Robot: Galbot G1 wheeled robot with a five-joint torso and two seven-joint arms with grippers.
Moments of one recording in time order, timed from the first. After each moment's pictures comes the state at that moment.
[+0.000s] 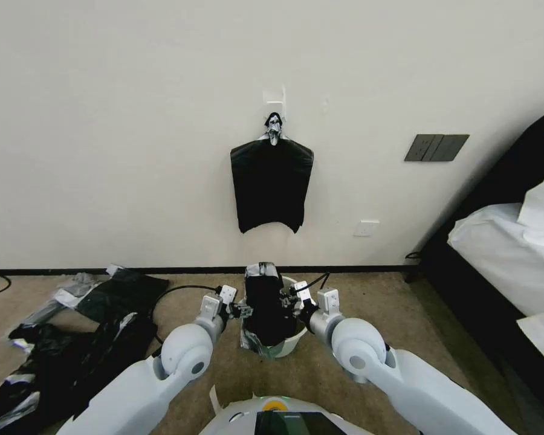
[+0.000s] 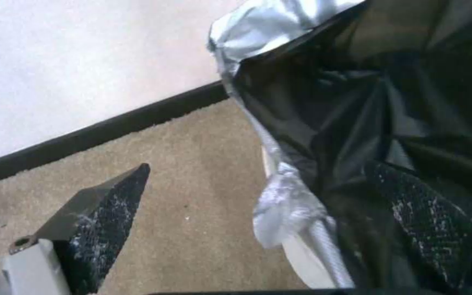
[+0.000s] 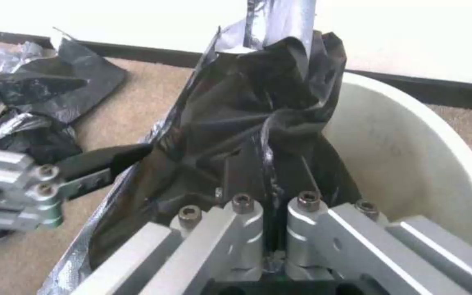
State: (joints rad) left arm 1.19 -0.86 -0.01 -2.24 -0.80 0.71 -0.57; right arm -0.99 0.84 -0.19 2.26 1.13 -0.56 0.63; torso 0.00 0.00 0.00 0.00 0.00
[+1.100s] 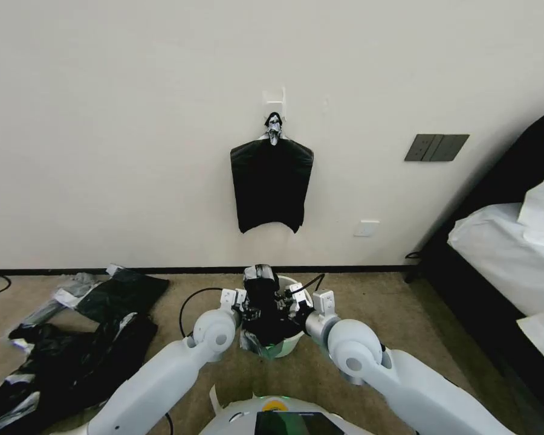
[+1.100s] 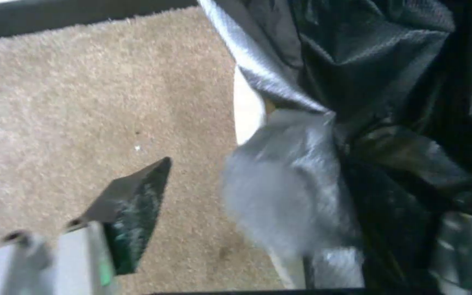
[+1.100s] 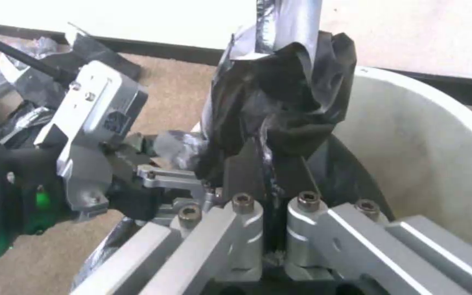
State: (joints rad) left arm 0.98 -0.99 0.15 -1.98 -1.17 0.74 -0.83; right arm -0.97 0.85 -0.22 2.26 1.14 -0.56 0.63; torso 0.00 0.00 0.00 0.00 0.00
